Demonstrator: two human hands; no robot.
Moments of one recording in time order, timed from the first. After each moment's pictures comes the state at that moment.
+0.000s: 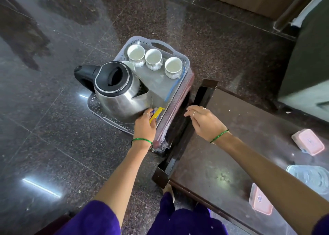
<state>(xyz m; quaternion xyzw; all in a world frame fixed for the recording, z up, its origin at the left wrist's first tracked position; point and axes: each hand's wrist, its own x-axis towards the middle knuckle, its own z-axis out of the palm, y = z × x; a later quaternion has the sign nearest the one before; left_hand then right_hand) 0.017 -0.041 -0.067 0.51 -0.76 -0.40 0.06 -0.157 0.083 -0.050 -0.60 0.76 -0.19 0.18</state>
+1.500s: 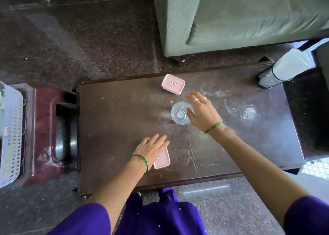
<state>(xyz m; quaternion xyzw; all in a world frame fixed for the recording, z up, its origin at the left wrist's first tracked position) -0.157 0.307 -0.110 -0.18 -0.91 0.00 -0.37 -0.304 0.483 -0.056 -0.23 0.94 -0.20 0.16</state>
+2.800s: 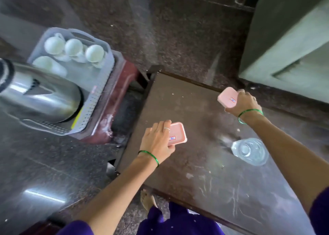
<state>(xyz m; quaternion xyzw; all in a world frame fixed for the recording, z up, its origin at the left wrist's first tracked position) -0.125 0.177 -0.078 0.26 -0.94 -0.14 -0.16 -0.392 0.309 -0.096 -0.17 0.95 -0.04 0.25</state>
